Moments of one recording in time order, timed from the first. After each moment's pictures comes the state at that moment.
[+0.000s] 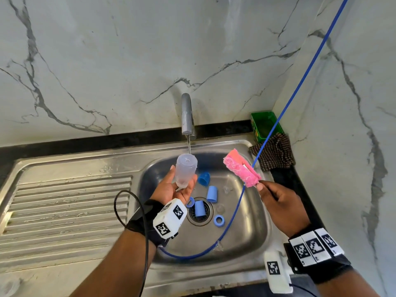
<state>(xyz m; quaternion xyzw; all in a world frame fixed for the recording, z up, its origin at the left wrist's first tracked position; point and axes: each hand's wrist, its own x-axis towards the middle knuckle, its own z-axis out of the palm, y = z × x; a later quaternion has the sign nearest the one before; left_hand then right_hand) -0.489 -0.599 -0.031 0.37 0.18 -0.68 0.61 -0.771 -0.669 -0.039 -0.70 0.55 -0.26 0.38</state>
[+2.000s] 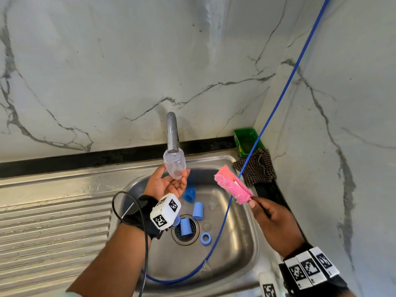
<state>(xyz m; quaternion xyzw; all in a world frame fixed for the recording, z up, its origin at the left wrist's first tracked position) -0.476 -0.654 -0.029 0.33 0.11 -0.70 0.62 -0.784 -0.667 -0.028 -0.71 0.54 -0.26 0.36</state>
